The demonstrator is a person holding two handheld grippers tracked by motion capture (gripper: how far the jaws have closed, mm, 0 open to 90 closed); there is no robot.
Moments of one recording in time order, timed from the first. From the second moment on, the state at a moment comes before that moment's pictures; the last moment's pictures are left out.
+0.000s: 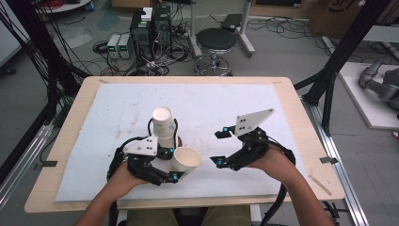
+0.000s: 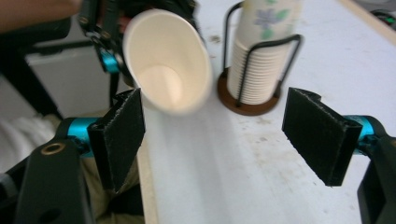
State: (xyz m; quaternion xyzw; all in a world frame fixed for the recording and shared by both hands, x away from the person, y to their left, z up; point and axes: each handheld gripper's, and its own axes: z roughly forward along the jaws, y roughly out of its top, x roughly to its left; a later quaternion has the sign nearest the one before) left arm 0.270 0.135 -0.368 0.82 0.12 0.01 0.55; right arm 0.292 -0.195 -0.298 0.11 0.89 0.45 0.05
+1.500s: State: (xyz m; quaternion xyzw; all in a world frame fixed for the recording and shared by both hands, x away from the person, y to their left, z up) left arm 0.273 0.286 -0.380 0.64 0.28 0.23 0.67; right arm 0.275 -0.293 -0.381 0.32 0.77 0.51 0.22
